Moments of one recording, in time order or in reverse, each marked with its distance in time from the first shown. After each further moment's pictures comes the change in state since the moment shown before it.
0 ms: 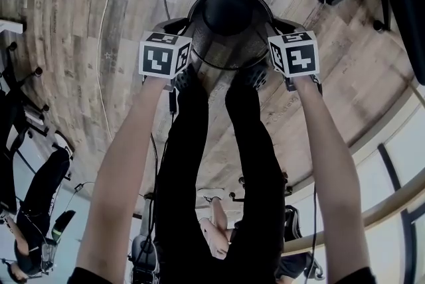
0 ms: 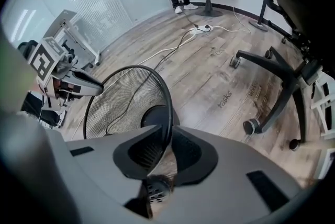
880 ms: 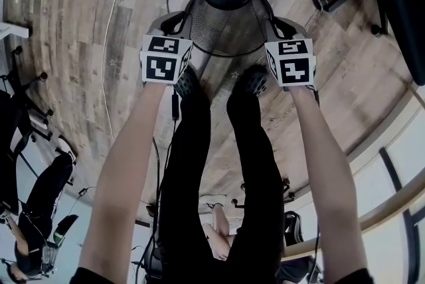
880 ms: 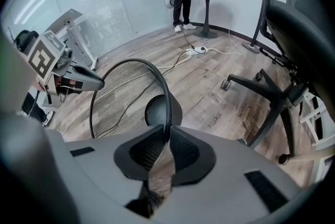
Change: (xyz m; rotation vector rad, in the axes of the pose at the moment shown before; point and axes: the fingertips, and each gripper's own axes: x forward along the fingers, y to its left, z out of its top) left arm -0.023 0.013 0.052 0.159 -0.176 0.133; right arm -0.025 -0.003 0.040 -0.063 -0.172 -0.108
